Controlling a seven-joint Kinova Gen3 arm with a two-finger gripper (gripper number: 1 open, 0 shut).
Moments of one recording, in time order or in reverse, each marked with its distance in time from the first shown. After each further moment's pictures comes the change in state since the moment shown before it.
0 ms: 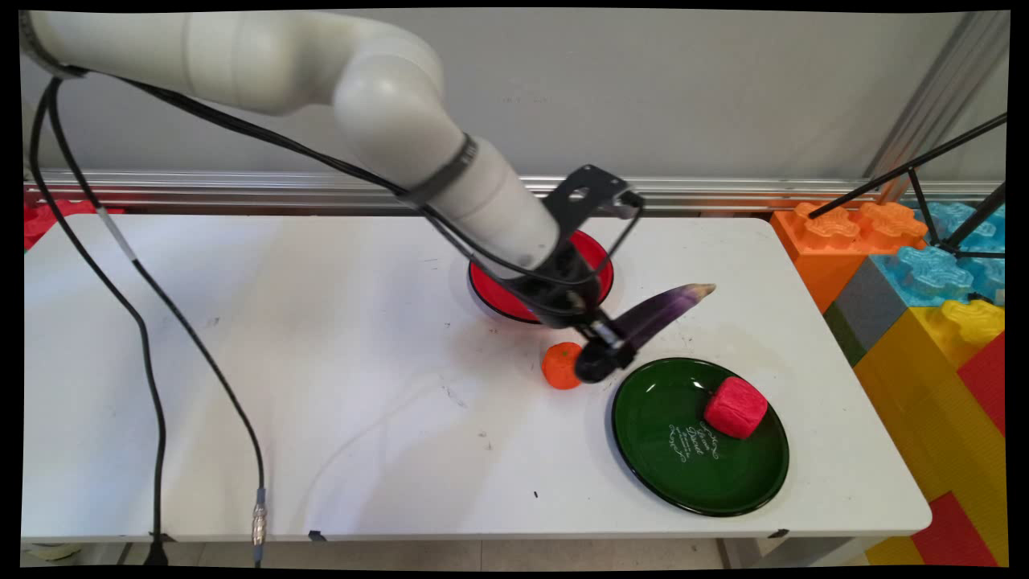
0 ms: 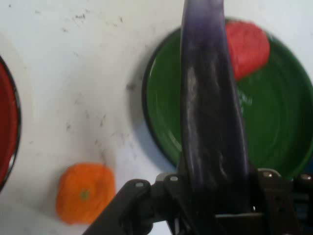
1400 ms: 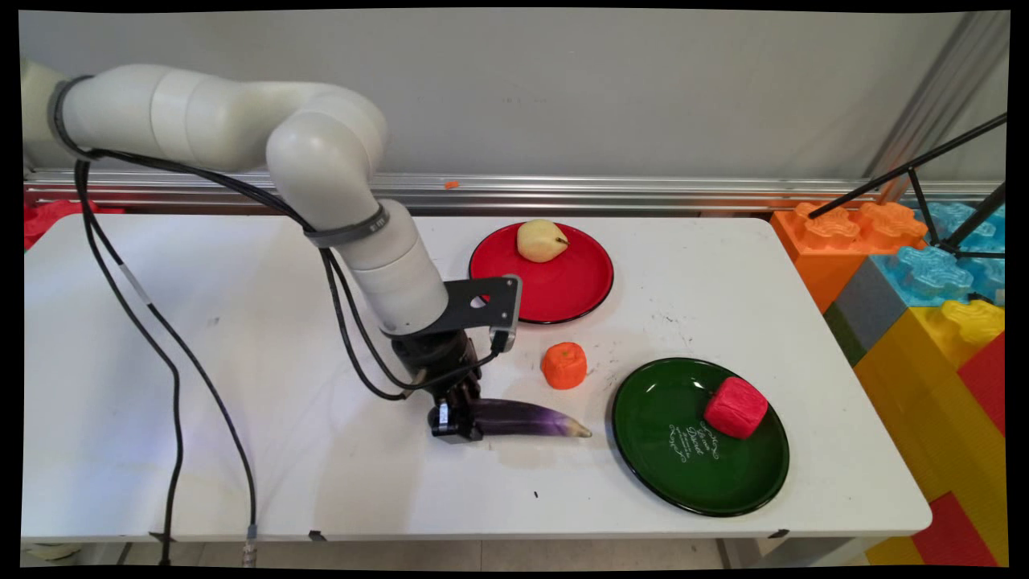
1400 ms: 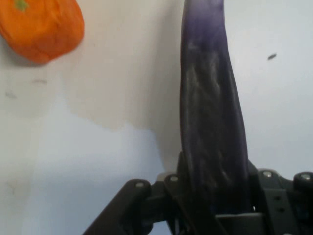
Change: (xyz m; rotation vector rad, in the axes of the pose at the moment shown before) arm -0.096 -0.042 0.004 -0.039 -0.364 0.558
